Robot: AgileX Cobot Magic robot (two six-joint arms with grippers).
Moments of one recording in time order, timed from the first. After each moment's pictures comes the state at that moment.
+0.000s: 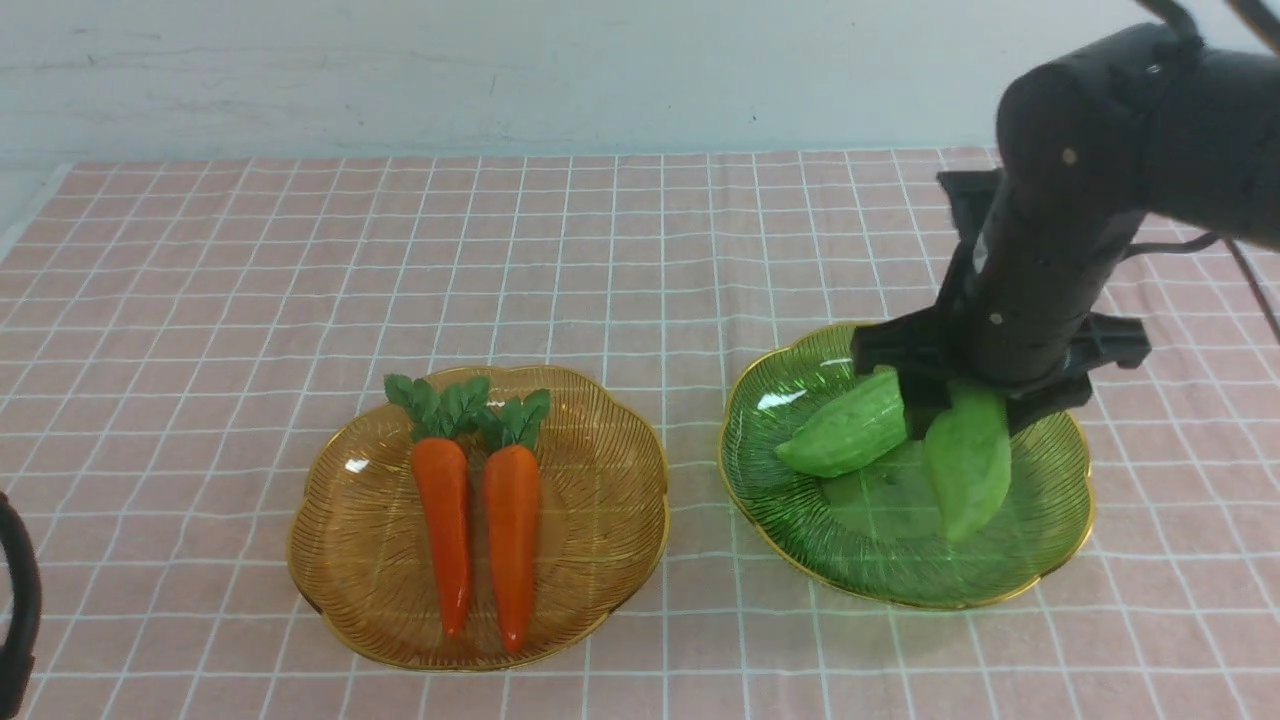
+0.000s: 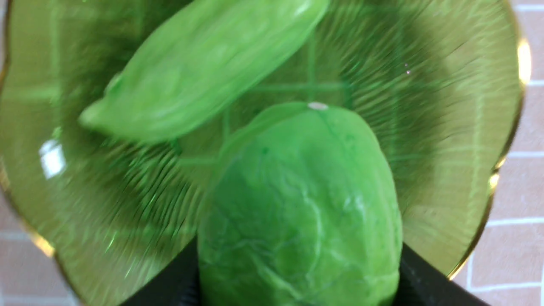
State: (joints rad) right arm 0.45 1.81 -1.47 -0.09 1.20 0.49; left arm -0.34 0.64 -0.90 -0.02 1.26 -0.09
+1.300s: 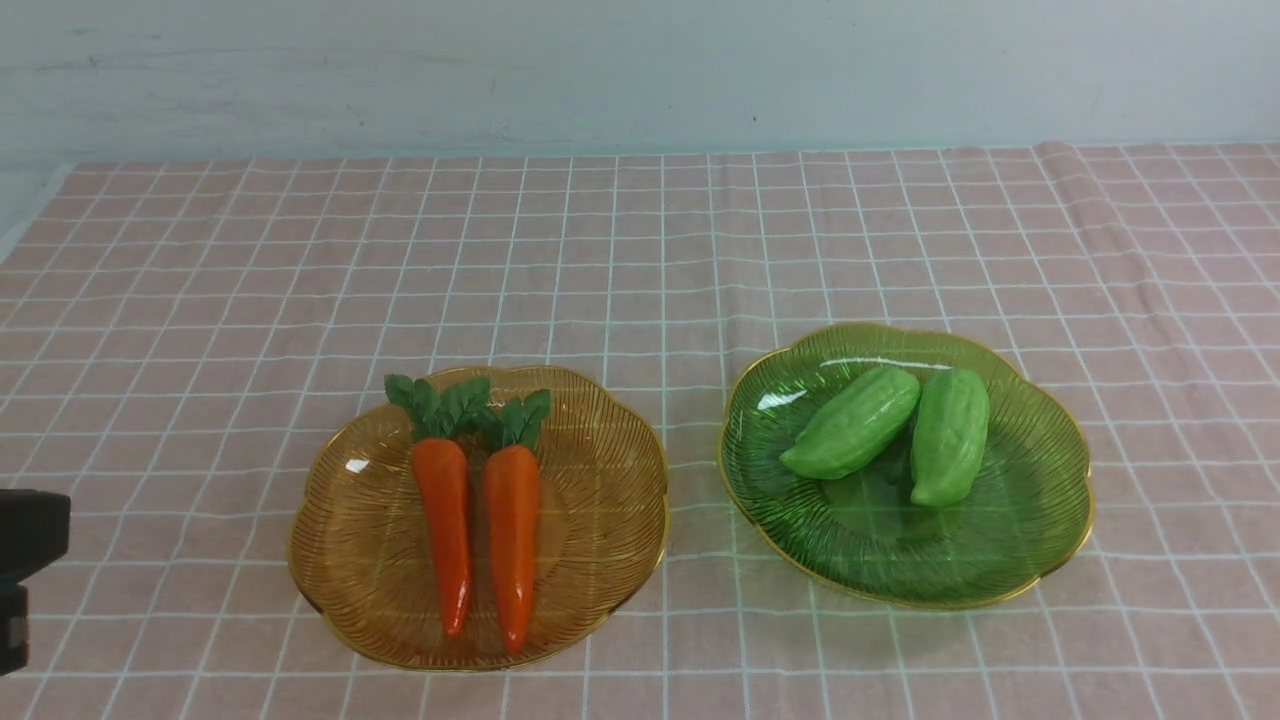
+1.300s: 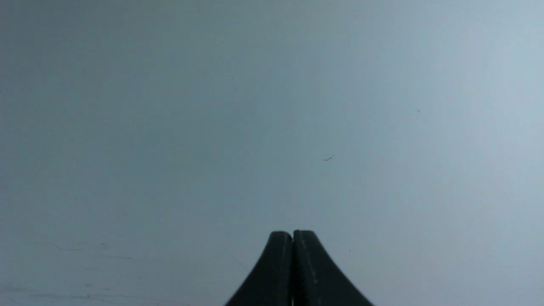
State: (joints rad) right arm 0.32 0.11 -0.52 -0.23 0.21 0.30; left arm -0.34 0.64 -0.90 -0.02 1.00 -0.18
